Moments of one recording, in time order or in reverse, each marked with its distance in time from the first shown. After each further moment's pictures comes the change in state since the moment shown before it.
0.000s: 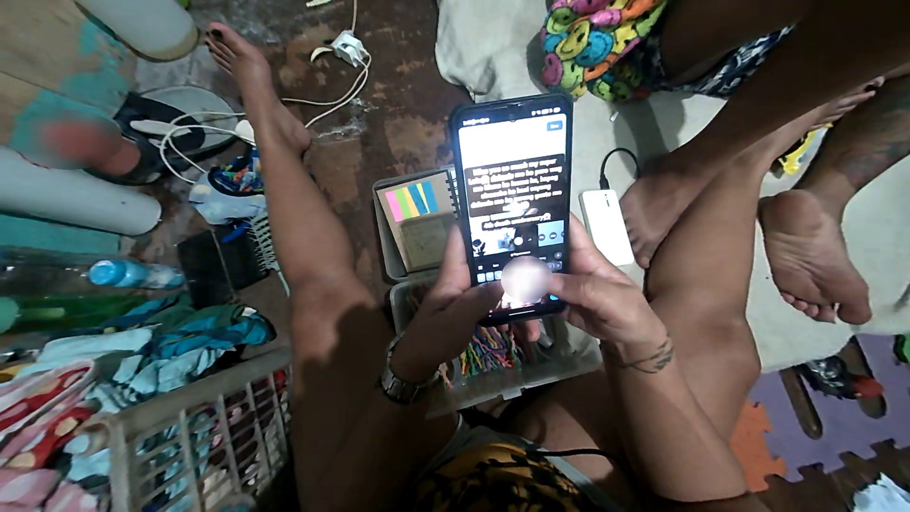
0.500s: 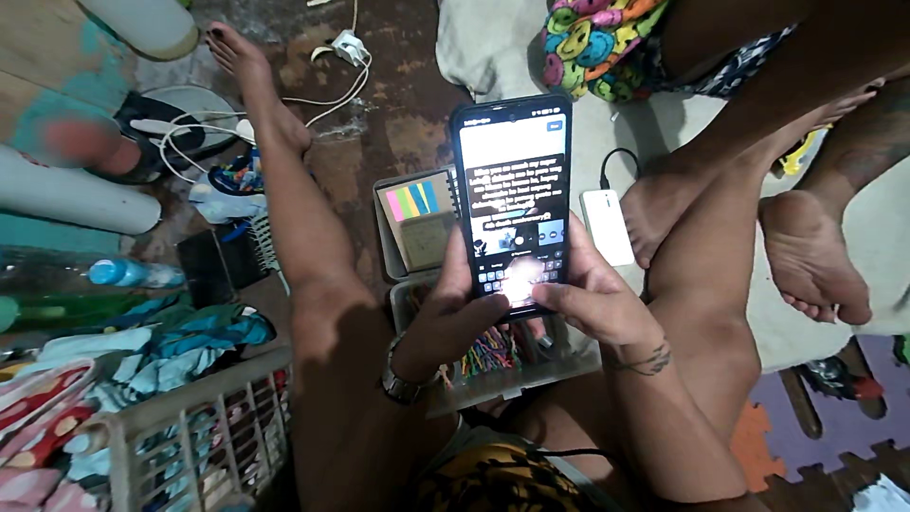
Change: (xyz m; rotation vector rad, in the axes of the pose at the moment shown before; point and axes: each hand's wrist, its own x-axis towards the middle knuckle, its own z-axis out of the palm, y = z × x) left_hand -0.003 0.000 -0.001 0.085 0.009 -0.019; right_hand 0.000 0.000 0.005 -0.089 0.054 0.015
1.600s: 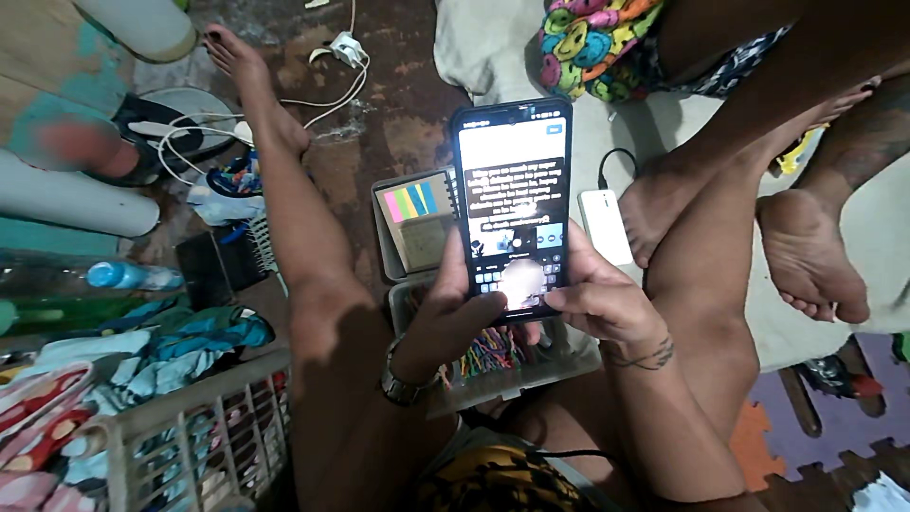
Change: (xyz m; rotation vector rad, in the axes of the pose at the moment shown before) left_hand 0.002 -0.003 0.001 -0.051 0.006 0.000; right_hand -0.003 0.000 -0.011 0.184 -0.123 0.010
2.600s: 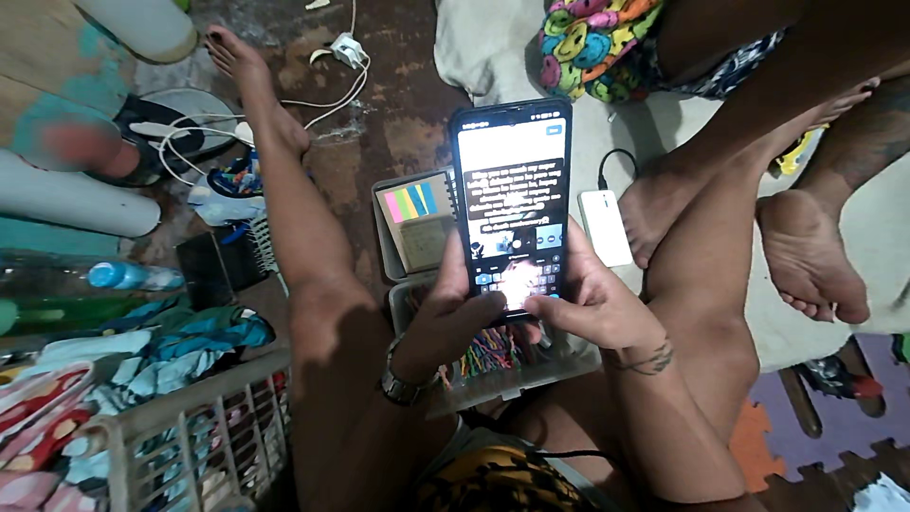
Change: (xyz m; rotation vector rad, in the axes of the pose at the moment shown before) left_hand -0.003 0.003 0.002 -0.007 0.014 0.017; right_hand 0.002 -0.001 0.009 -0.262 0.068 -0.018
